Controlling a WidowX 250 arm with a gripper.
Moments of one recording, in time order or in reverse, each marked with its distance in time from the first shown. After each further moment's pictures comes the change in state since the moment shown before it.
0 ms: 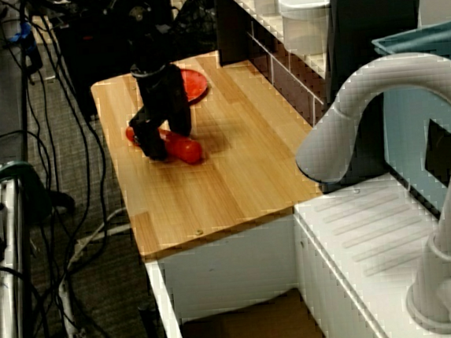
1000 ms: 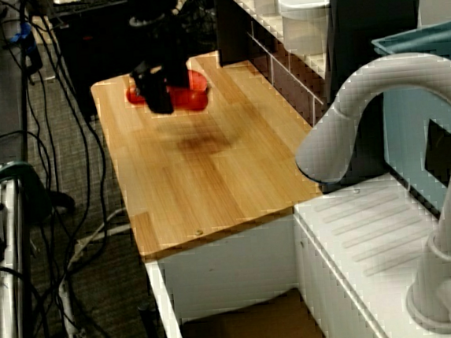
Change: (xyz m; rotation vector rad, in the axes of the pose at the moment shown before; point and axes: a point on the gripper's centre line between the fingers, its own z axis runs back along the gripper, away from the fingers) arm -0.005 0.030 0.054 -0.045 -0.086 0.084
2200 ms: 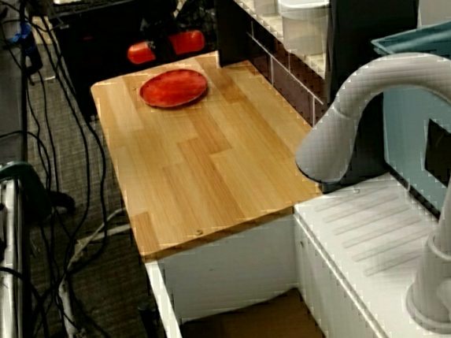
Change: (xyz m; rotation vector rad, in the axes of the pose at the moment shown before) arm -0.066 0.100 0.007 0.158 -0.062 0.295
